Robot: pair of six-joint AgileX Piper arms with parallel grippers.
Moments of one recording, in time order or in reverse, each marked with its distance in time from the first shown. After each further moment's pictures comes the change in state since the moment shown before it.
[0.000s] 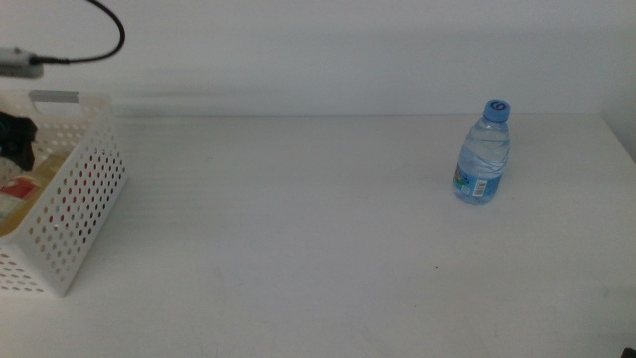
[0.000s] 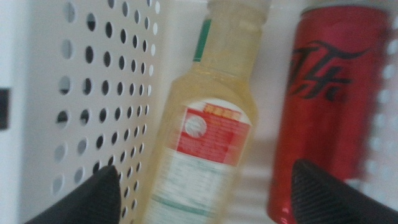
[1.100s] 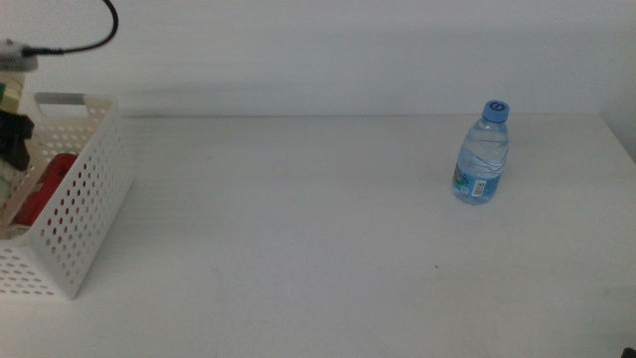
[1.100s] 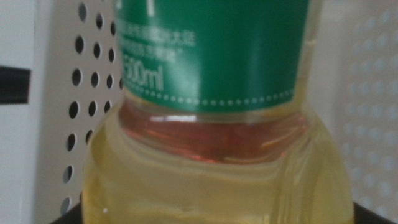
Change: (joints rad) left arm 0.008 -0.043 0.009 -0.061 0.045 0.024; right arm 0.000 0.000 0.000 0.000 0.000 0.000
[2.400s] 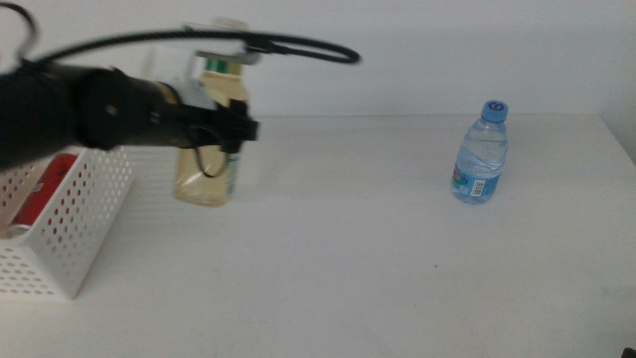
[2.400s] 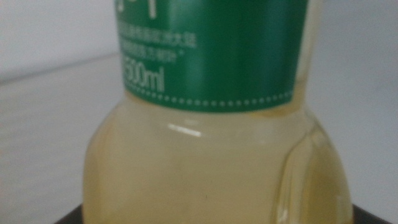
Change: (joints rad) left arm -0.640 -0.267 0.456 -0.071 -0.747 -0.213; right arm 0.000 0.000 0.000 -0.001 0.000 0.000
